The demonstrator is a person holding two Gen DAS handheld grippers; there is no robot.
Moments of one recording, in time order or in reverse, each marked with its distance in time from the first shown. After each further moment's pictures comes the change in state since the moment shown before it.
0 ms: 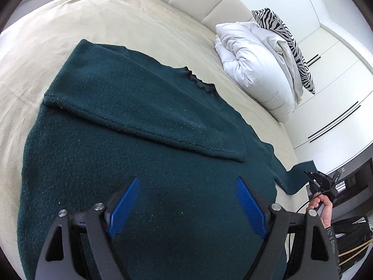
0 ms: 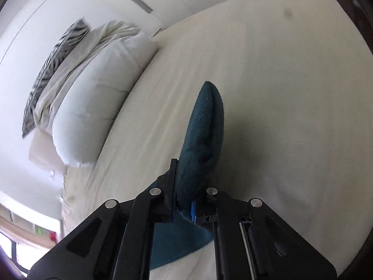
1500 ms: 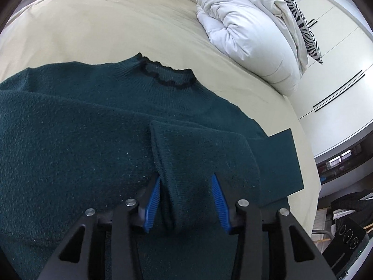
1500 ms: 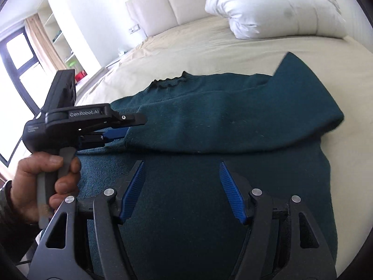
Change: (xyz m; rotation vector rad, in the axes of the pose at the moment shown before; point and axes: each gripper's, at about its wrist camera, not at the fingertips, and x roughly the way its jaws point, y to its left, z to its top) left arm 0.125 -0.058 0.074 0.162 0.188 0.036; right arm -0.052 0.170 -0.295 -0.650 0.310 0.368
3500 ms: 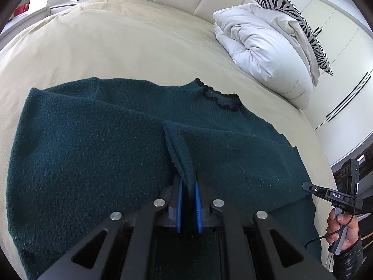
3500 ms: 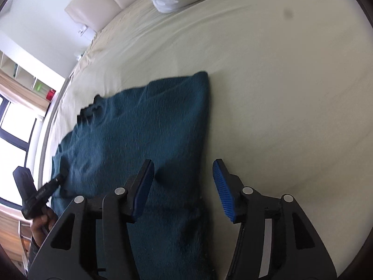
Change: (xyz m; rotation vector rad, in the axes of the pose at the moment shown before) left arm -0.040 0.066 -0.006 0.008 -0.126 0.102; right arm 0.054 -0.142 0.085 0.164 0.279 -0.090
